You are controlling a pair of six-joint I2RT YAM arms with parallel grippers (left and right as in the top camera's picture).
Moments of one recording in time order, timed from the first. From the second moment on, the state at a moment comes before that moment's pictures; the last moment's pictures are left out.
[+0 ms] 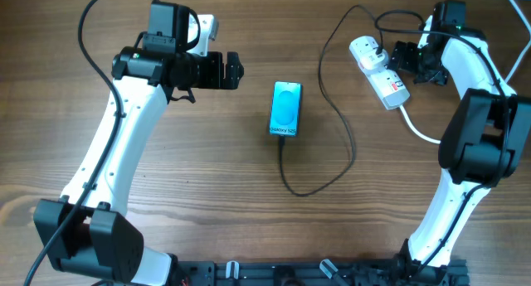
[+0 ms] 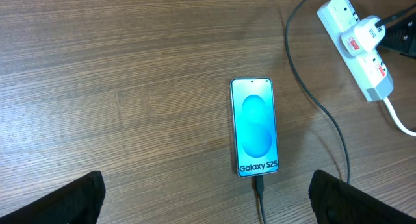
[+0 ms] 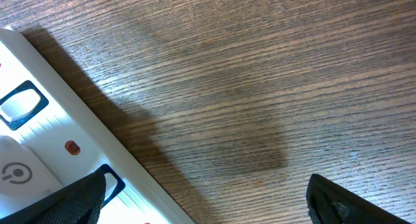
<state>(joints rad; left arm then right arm) -0.19 1.66 1.49 -0.85 0.27 -0.13 -0.17 2.24 1.72 -0.76 -0.06 0.13</state>
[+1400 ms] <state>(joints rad) -0.19 1.66 1.49 -0.85 0.26 -0.13 0.02 0.96 1.19 -1.13 0.04 0.35</state>
